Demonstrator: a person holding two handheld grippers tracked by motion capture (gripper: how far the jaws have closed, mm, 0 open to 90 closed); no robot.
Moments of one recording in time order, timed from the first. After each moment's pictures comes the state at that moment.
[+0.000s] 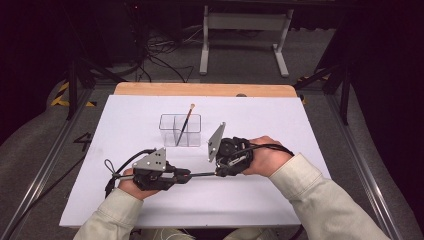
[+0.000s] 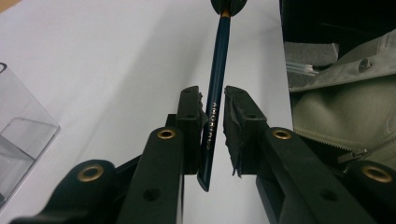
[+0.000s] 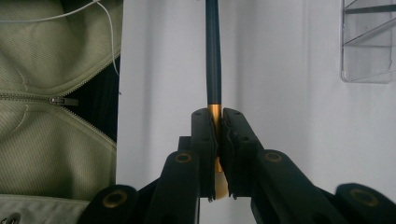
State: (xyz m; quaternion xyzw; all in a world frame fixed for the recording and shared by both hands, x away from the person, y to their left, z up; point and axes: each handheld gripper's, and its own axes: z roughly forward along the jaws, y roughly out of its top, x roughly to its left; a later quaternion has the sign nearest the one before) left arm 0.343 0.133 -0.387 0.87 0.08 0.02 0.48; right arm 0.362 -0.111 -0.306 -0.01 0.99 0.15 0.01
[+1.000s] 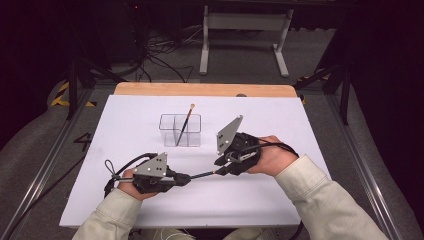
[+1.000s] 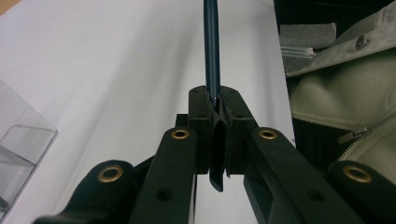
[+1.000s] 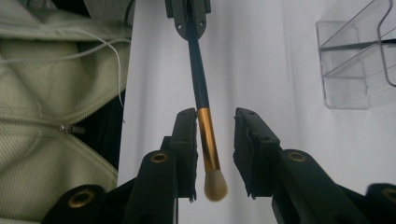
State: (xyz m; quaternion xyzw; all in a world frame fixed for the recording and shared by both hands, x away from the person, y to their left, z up) left arm 0.337 0.134 -0.387 0.88 0.04 0.04 0.47; right arm 0.365 -0.134 -0.297 0.00 0.97 0.26 0.01
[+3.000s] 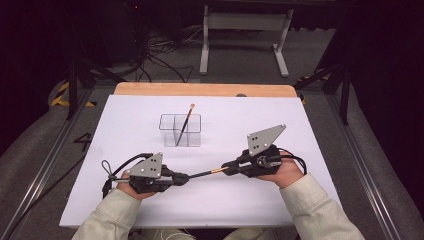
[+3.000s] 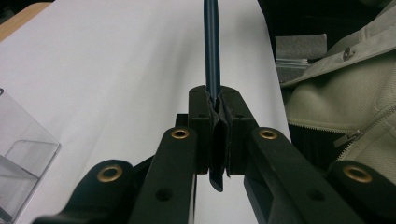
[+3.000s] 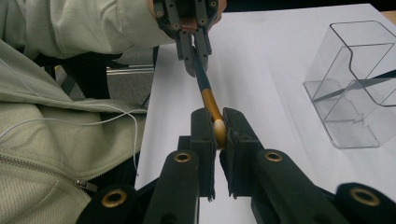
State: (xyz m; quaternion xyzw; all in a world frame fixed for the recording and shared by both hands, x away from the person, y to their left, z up) left arm 0.337 0.141 -0.388 0.87 0.02 0.04 0.50; right arm 0.359 -0.190 -0.330 0.02 0.89 0.46 0.00
